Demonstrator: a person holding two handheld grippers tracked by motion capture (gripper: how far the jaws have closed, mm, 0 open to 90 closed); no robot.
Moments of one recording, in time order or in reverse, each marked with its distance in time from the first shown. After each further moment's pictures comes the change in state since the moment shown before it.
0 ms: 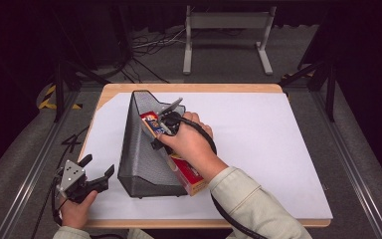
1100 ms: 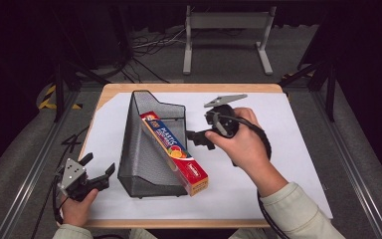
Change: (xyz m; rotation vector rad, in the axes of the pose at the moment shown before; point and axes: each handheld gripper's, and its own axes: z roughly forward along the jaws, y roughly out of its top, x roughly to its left) left arm 0.001 0.002 0.003 -0.005 -0.001 -0.005; right arm -0.062 -0.057 -0.112 -0.361 0.065 -0.111
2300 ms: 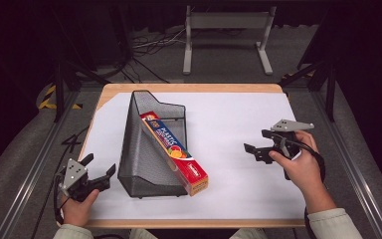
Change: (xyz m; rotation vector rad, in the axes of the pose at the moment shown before) left arm -0.003 -0.001 0.002 0.019 0.006 0.010; right arm -0.123 -0.126 -0.041 -0.102 -0.100 0.002
